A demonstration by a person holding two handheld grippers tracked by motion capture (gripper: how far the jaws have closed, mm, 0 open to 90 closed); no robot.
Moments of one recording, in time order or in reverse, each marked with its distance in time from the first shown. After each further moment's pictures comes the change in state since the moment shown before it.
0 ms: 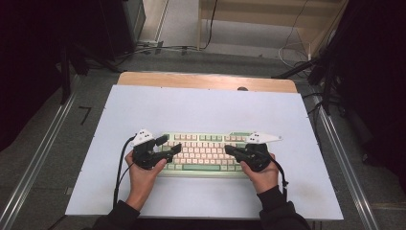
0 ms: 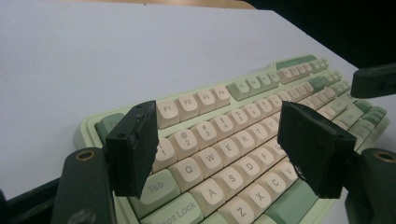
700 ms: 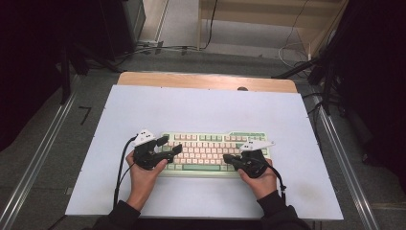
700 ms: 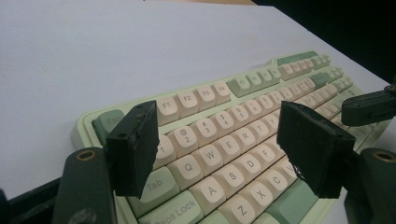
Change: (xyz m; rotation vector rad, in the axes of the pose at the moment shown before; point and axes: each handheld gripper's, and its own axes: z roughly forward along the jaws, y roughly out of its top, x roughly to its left) left arm 0.000 -0.001 0.002 0.013 0.000 0.004; right arm 0.005 -0.016 0.012 0.106 -0.002 -0.029
